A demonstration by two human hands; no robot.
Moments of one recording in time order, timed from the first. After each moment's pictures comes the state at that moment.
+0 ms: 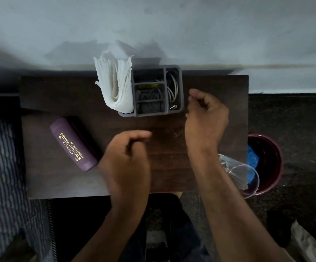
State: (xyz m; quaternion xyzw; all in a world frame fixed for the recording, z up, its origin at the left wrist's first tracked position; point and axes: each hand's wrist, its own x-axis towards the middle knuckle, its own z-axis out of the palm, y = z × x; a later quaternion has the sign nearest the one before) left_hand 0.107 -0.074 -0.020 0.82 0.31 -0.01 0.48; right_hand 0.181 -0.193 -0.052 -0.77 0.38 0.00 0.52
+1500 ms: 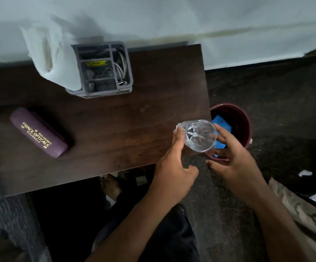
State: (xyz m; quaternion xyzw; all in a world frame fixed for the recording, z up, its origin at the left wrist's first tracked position) left_hand 0.021 -0.174 -0.017 0.68 0.10 -0.44 0.58; right_hand -0.001 -0.342 0.010 -0.81 0.26 0.25 0.46
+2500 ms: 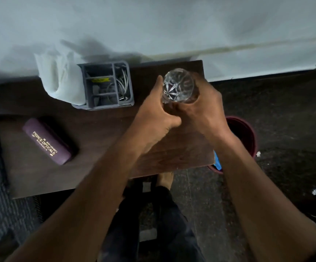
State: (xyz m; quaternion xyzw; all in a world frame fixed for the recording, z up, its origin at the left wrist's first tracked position) left_hand 0.155 -0.168 -0.018 0.69 0.10 -0.35 0.63; right_hand 0.155 -0.312 -0.021 -0.88 0.12 0.06 0.46
